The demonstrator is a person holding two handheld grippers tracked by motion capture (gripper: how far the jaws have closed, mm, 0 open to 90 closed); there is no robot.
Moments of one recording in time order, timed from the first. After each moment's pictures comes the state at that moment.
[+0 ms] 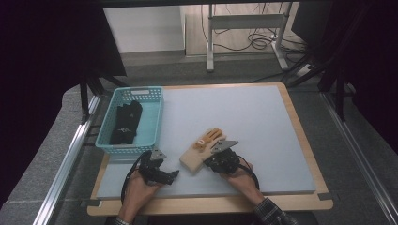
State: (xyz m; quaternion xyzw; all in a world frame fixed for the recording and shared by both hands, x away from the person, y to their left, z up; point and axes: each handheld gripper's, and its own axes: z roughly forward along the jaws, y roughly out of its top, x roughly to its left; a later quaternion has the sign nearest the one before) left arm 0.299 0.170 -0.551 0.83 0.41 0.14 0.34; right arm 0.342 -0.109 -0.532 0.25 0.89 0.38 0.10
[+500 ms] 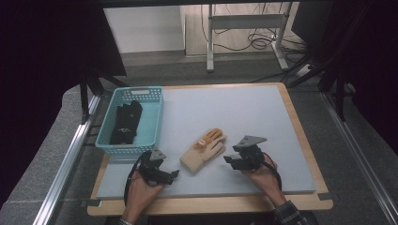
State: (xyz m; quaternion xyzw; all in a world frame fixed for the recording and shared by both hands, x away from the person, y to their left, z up) left arm 0.299 0.171 -0.552 0.83 0.41 0.15 0.34; right arm 0.350 -0.187 -0.512 0.31 0.86 0.38 0.15
